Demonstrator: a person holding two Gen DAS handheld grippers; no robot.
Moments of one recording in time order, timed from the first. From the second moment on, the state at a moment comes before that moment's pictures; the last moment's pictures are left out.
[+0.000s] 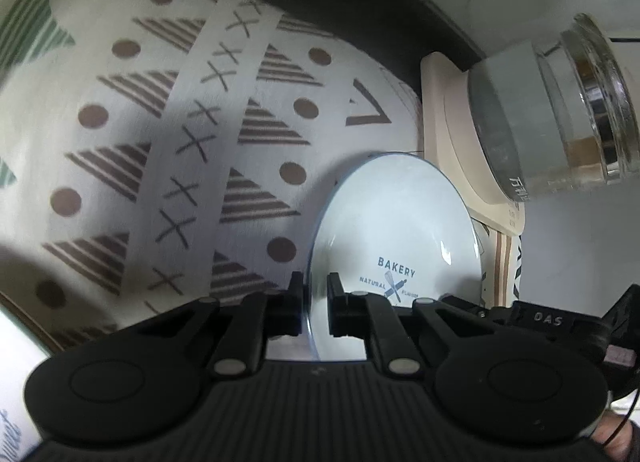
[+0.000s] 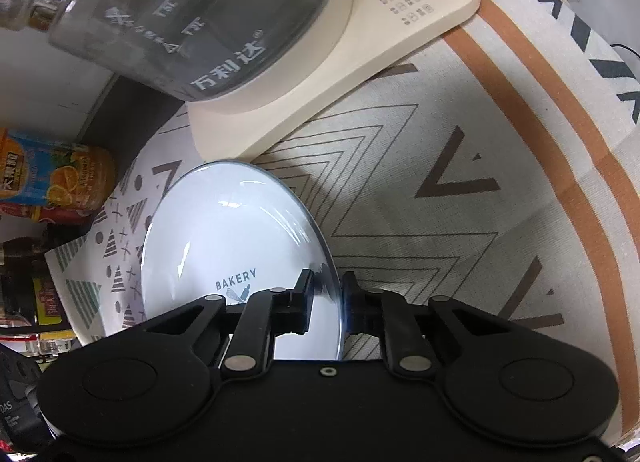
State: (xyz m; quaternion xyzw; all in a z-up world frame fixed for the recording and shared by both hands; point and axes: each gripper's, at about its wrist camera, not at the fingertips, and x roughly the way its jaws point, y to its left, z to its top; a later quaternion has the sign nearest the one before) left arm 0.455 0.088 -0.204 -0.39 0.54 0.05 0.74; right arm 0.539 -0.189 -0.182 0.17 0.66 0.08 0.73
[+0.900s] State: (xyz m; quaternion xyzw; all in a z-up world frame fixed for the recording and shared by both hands) left arm 0.389 0.167 -0.154 -0.39 0.49 0.07 0.78; right arm 0.498 -0.109 -0.141 0.19 0.60 0.16 0.76
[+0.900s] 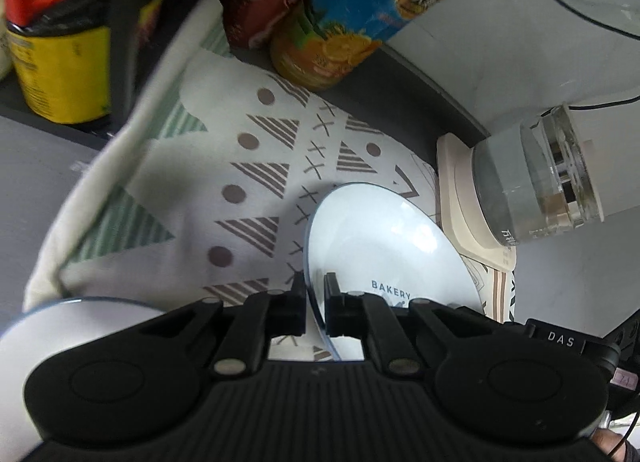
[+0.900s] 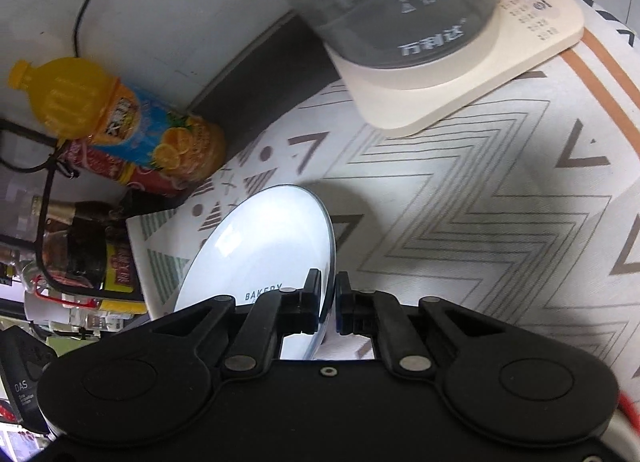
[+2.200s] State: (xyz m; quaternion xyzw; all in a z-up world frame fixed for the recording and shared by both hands) left arm 0.232 0.207 -0.128 -0.41 0.46 0.11 0.78; right arm 0.369 -0.032 -0.091 0.05 0.55 0.27 0.79
